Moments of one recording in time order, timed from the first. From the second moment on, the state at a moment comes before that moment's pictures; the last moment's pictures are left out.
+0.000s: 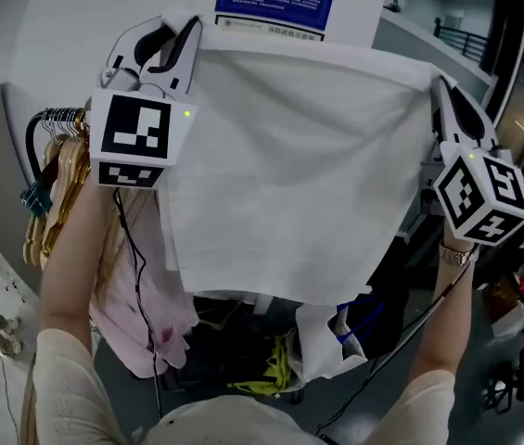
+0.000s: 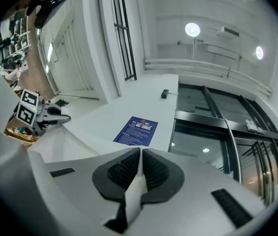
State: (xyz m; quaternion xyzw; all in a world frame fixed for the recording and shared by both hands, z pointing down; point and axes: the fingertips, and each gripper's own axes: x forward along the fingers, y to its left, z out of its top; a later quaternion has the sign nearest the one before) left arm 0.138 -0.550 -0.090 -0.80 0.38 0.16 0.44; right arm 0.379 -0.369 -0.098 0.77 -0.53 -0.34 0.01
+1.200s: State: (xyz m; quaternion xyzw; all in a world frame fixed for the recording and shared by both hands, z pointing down) left arm 0.259 -0.718 -0.019 -0.87 0.30 -0.12 0.37; right arm 0.479 -0.545 -0.049 0.72 -0.63 -0.20 0.20
